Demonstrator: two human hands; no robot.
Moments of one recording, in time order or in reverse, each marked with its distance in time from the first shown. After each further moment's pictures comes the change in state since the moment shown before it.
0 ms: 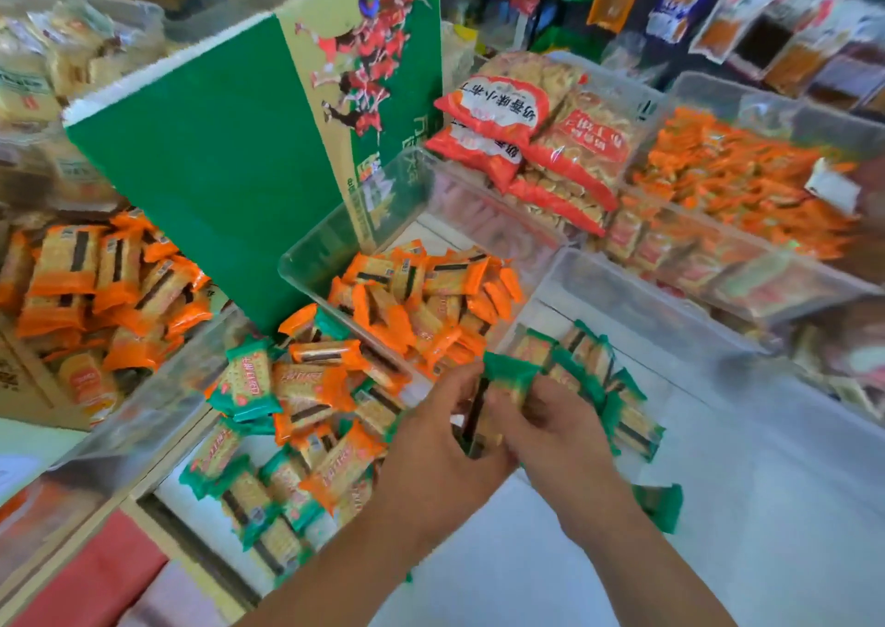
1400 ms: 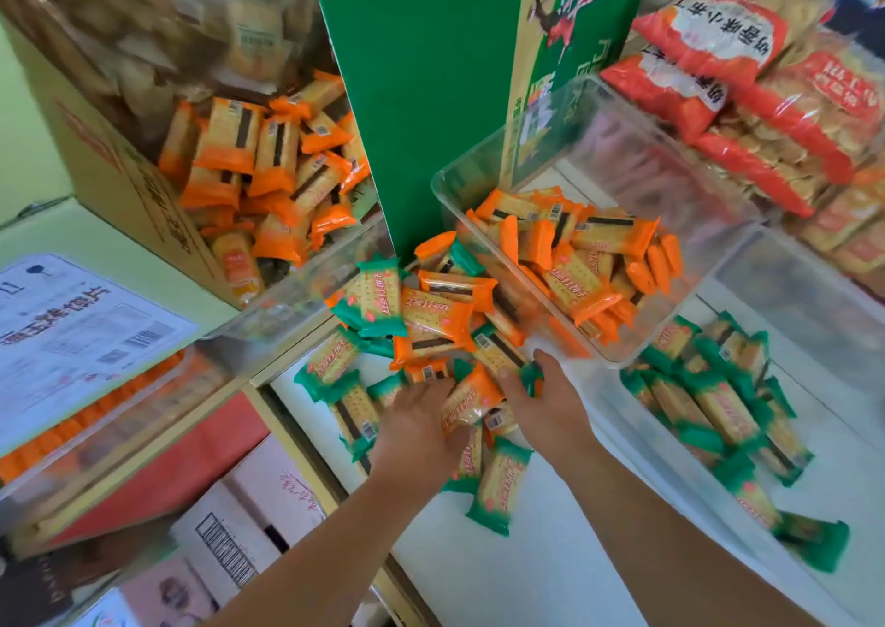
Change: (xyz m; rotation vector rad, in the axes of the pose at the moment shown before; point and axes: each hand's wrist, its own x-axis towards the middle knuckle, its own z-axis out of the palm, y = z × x) left_hand -0.038 -0.196 -0.066 0.536 0.196 -0.191; right_hand 0.060 0.107 0.136 -0.501 -0.145 0.108
